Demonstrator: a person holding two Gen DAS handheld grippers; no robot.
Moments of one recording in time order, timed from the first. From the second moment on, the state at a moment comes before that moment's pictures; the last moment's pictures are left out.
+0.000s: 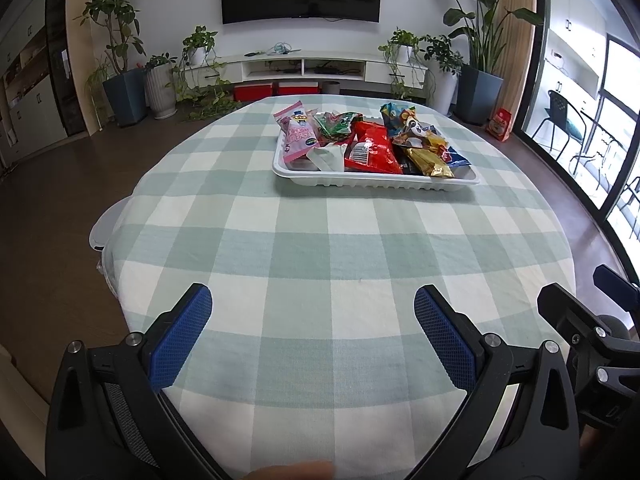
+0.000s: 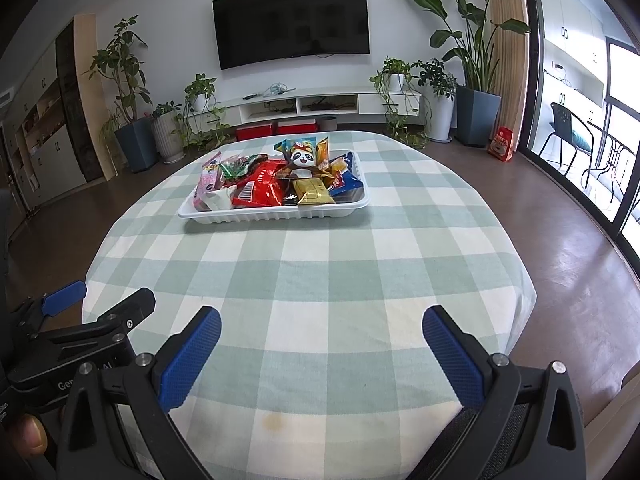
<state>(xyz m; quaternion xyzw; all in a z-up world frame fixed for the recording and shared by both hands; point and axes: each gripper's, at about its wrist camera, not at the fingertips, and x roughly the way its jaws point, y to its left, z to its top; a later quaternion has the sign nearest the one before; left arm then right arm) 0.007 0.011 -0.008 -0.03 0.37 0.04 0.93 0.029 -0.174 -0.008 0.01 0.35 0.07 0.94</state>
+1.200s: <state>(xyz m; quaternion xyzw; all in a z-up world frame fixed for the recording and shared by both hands) 0.007 0.010 -0.009 -0.03 0.37 0.04 0.93 0.026 -0.174 -0.008 0.01 0.35 0.07 0.93</state>
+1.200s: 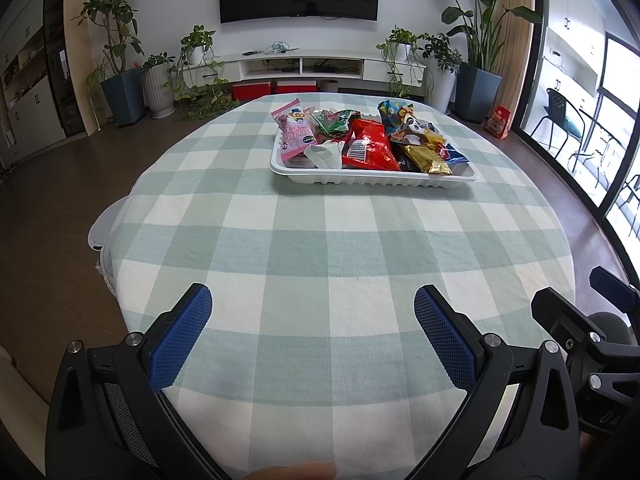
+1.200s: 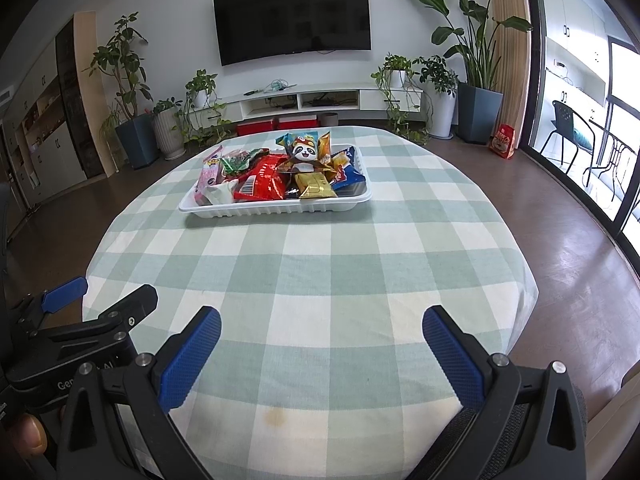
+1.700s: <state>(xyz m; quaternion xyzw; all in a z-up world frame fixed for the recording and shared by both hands) 0.007 0.010 -0.008 -0.03 0.37 0.04 0.93 0.025 -0.174 -0.007 0.01 0.35 0.07 0.93</state>
